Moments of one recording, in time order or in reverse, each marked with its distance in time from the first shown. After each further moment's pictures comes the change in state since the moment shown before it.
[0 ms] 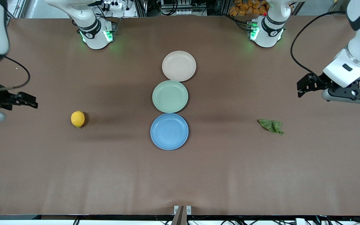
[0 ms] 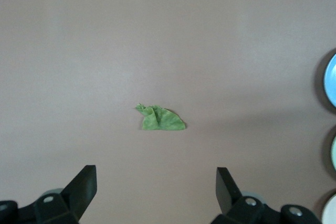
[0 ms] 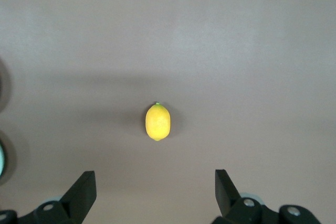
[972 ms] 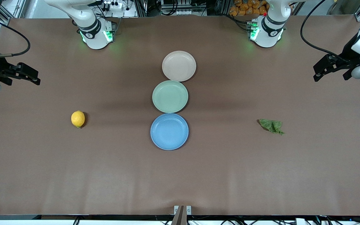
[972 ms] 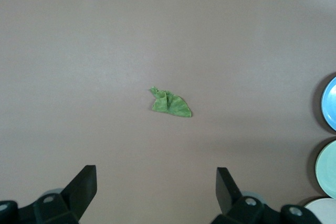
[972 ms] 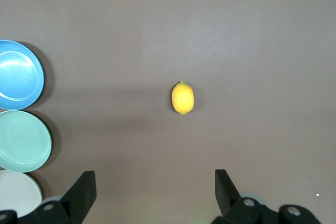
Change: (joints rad) left arm 0.023 -0.108 0.044 0.004 -0.013 -0.098 -0.082; right arm 0.005 -0.127 0.107 0.036 -0.008 -0.160 0.188
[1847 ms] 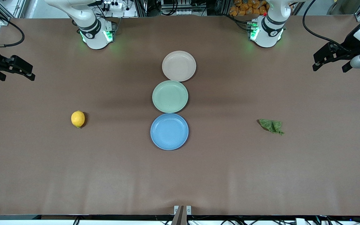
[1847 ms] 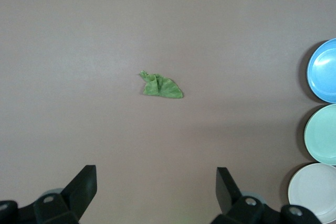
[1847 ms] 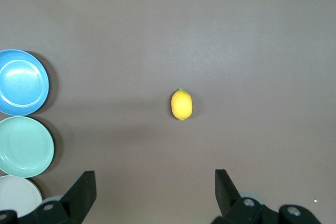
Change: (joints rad) left arm -0.012 -0.016 0.027 0.018 -0.054 -0.098 0.092; right arm 0.003 -0.032 0.002 0.010 -0.006 0.019 0.000
